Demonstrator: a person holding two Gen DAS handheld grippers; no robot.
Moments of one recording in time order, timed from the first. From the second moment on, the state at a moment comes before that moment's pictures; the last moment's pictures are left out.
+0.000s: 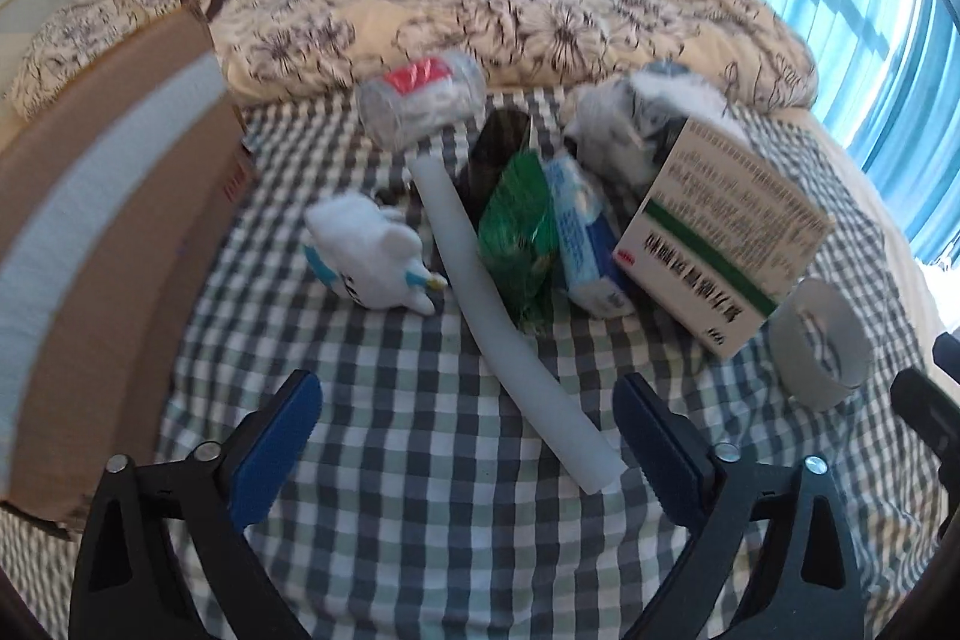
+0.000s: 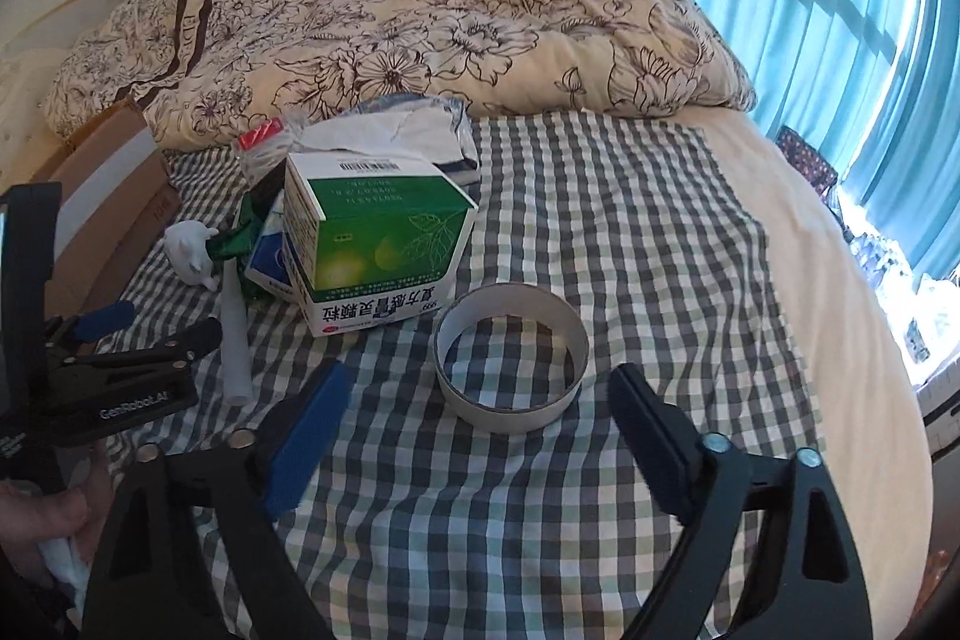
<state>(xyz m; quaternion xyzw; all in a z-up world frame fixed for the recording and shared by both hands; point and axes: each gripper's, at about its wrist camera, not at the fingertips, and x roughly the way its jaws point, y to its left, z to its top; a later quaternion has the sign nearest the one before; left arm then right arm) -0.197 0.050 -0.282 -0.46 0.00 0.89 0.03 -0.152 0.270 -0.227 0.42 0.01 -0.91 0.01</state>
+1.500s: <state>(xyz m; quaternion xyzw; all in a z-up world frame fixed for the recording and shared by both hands) -0.187 0.033 -0.261 -0.42 -0.02 0.90 0.06 -0.168 0.262 -0.248 0.44 -0.06 -0.89 0.06</state>
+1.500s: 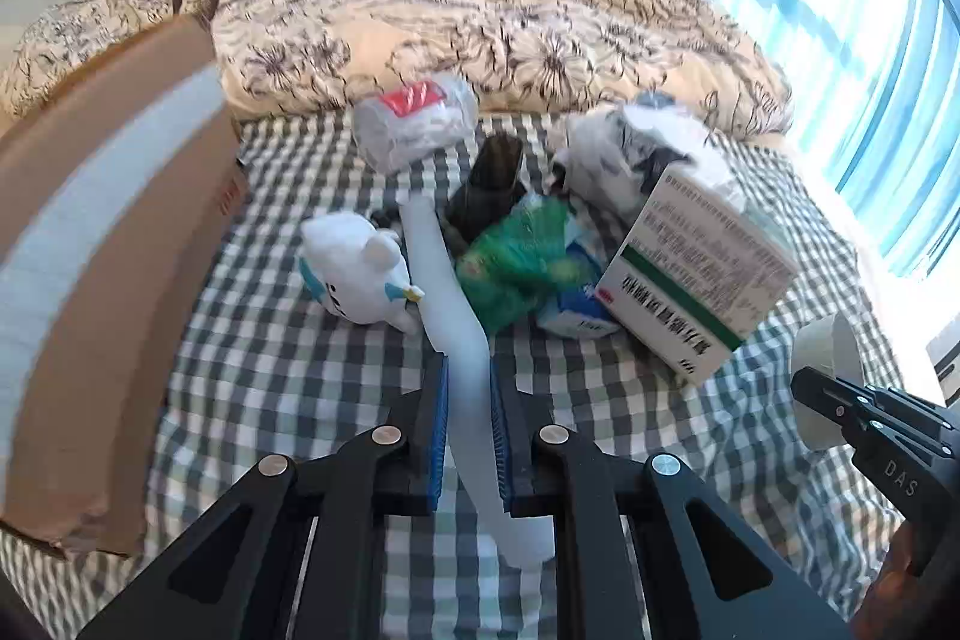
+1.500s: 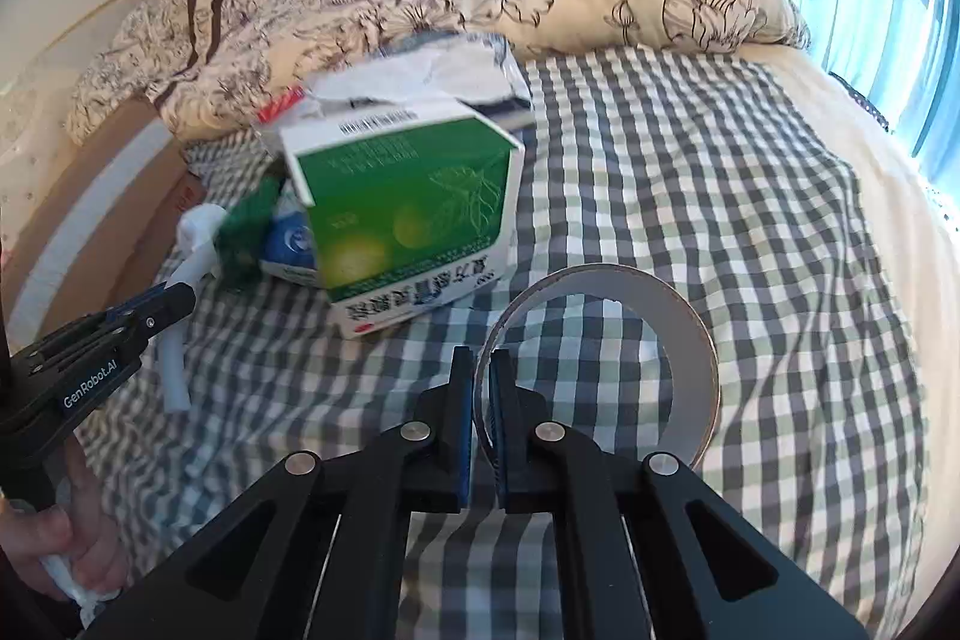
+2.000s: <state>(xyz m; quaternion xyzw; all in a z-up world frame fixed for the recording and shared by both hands) -0.132 0.015 -0.174 -0.35 -0.02 0.93 0.05 -0.117 0.261 -0.177 0.39 -0.08 -0.91 0.07</state>
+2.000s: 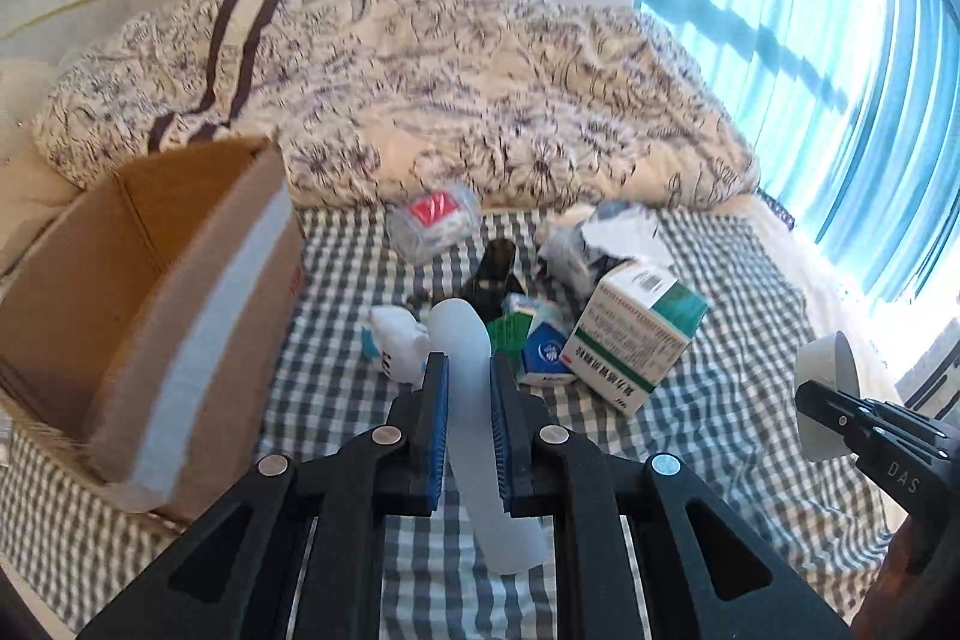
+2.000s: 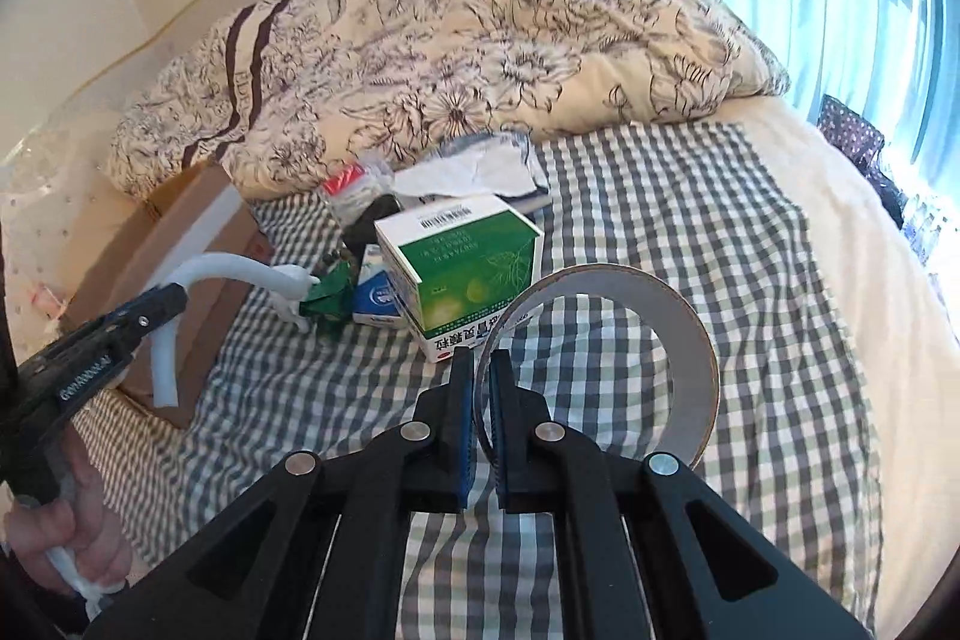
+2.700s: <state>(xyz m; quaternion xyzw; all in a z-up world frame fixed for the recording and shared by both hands) -0.055 -0.039 -0.069 -0.27 -0.02 0.96 0.02 -0.050 0.183 -0.054 0.29 -0.04 -0.95 0.12</state>
